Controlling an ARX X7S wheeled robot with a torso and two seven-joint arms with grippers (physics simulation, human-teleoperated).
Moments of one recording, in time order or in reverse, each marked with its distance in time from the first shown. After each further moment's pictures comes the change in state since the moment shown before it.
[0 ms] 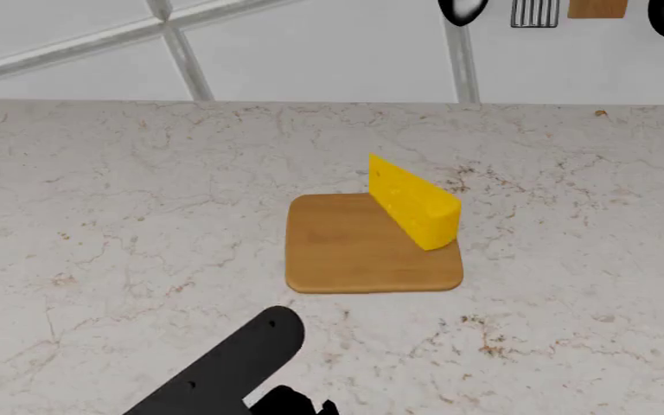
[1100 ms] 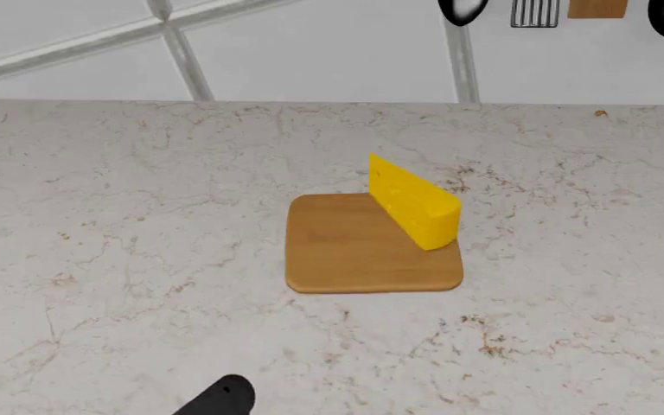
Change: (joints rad) left arm 0.007 -0.009 0.001 -0.003 -0.009 0.011 -0.004; right arm -0.146 -0.079 -0.133 0.123 -0.295 0.006 -0.192
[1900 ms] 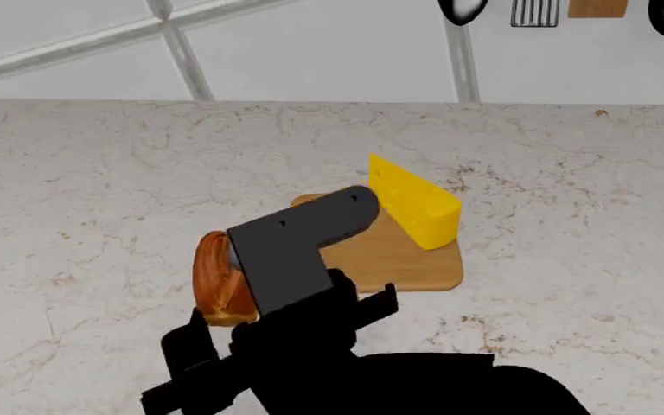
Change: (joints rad) left arm -0.003 -0.002 0.020 -0.004 0.003 0.009 -0.004; right arm 0.193 0.027 0.115 0.243 -0.211 -0.141 -0.091
